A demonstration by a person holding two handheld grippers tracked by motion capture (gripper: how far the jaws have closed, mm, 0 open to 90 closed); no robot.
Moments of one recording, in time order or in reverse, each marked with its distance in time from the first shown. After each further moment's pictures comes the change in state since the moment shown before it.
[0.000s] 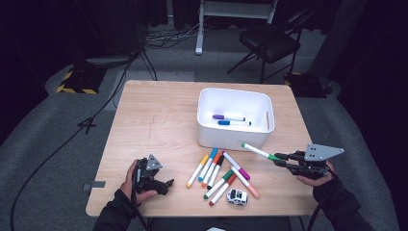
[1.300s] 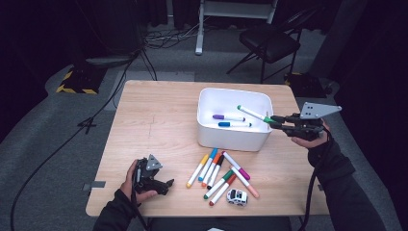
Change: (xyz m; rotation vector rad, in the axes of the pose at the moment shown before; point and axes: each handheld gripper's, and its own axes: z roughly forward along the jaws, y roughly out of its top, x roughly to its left) left arm 0.000 0.000 0.000 0.000 0.000 0.000; right arm -0.065 0.088 0.017 -0.016 -0.069 -0.027
